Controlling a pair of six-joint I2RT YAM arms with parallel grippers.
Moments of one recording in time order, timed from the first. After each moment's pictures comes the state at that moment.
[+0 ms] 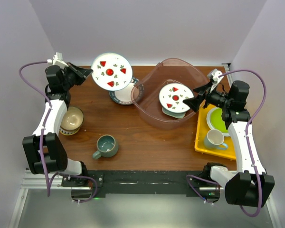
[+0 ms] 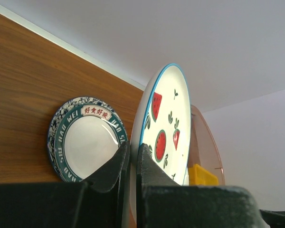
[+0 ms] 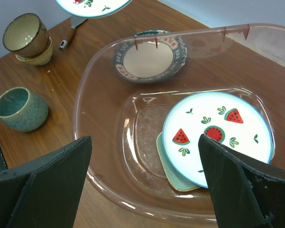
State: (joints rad) left arm 0.16 1.43 1.10 0.15 0.47 -0.84; right arm -0.12 1.07 0.95 -0.18 -0.99 -0.11
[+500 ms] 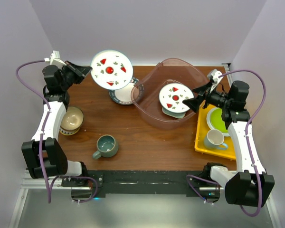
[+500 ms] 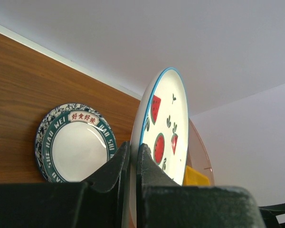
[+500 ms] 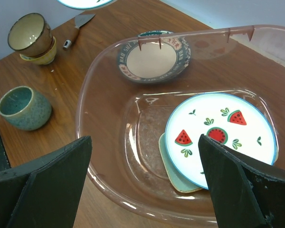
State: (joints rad) left arm 0.17 1.38 1.10 0.16 0.49 -0.86; right arm -0.12 1.07 0.94 -0.18 -1.01 -0.11
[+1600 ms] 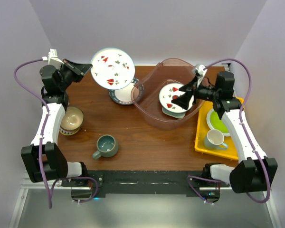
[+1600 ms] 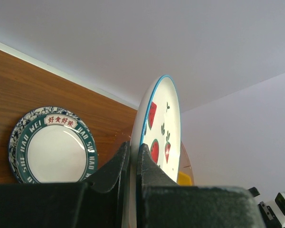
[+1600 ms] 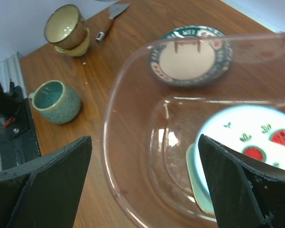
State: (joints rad) left arm 0.17 1.33 1.10 0.20 0.53 -0.95; right arm 0.02 1.20 1.06 -0.26 -1.02 -0.11
